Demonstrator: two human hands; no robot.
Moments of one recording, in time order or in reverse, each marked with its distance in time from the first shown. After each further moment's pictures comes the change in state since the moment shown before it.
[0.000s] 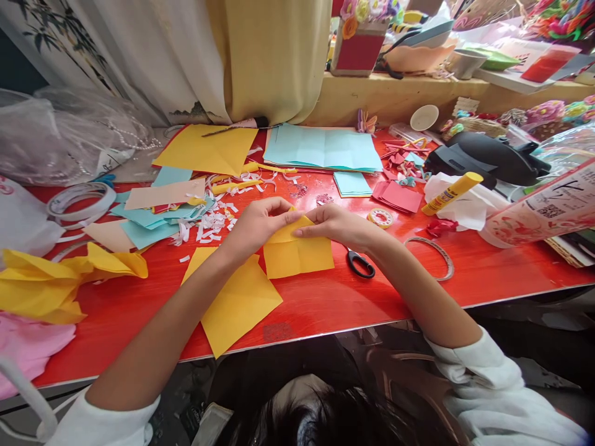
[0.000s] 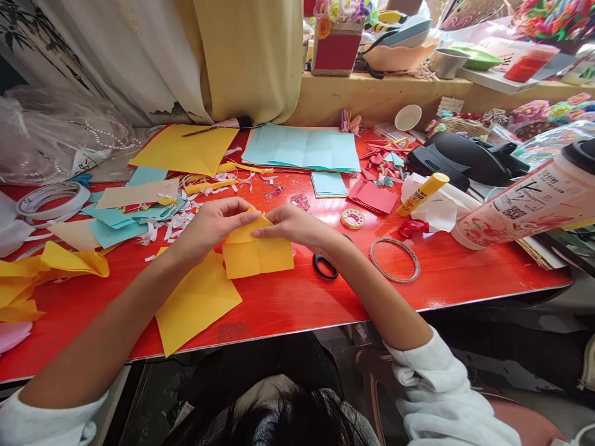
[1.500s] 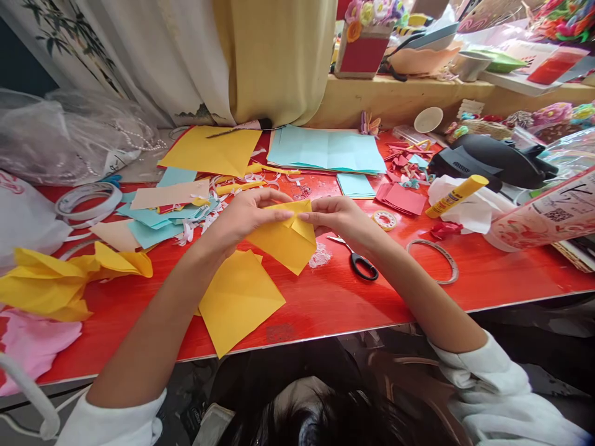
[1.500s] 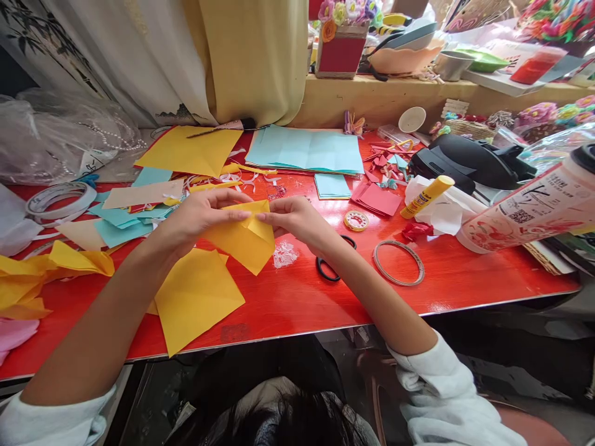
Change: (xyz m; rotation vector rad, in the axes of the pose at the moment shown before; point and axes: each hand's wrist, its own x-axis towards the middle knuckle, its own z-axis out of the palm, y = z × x) left_hand 0.002 0.005 -0.026 -0.187 -0.013 -0.162; right_hand 0.003 0.000 0.006 0.244 0.143 -0.096
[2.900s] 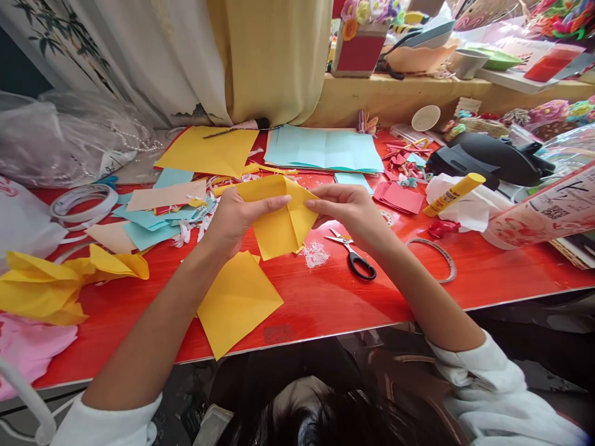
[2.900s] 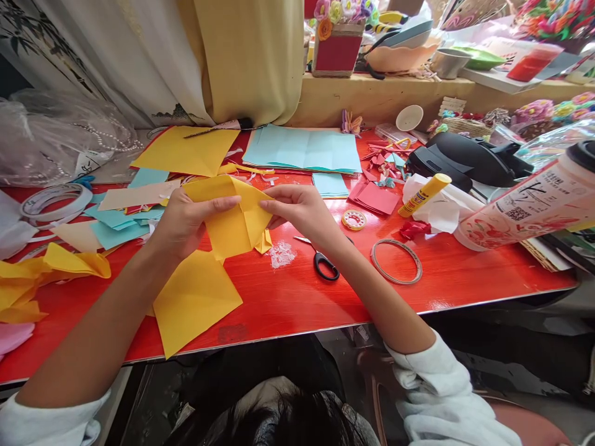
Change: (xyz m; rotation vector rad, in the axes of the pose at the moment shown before) left_hand -0.003 0.000 0.017 -0.270 0.135 0.211; right_hand -0.007 -0.010 -0.003 -0.048 0.125 -0.214
